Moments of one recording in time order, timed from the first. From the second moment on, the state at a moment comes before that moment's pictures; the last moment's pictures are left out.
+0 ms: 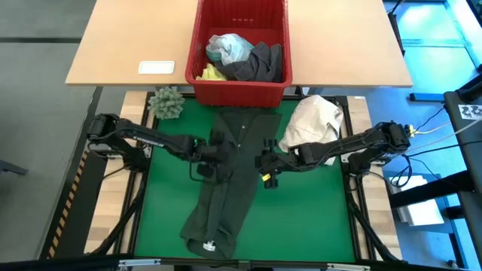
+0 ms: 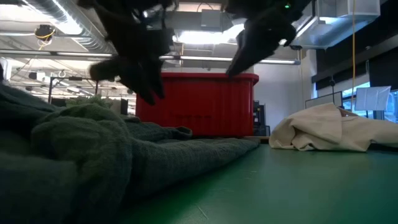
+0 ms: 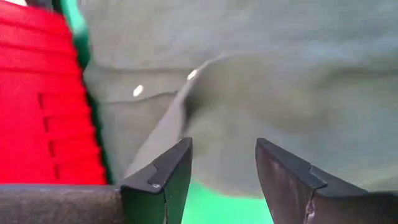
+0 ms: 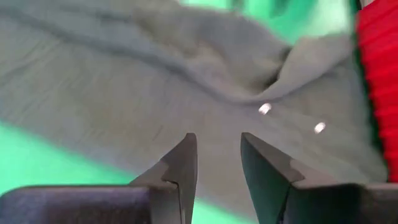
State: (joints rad) left arm -0.09 1.55 1.02 -0.60 -0.45 0.39; right arm 0.18 1.59 1.15 -0.44 0.31 -0.07
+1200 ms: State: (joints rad) left arm -0.62 1.74 1.02 -0.35 -0.45 -0.17; right arm 0.03 1.74 1.15 -0.12 0.11 -0.22
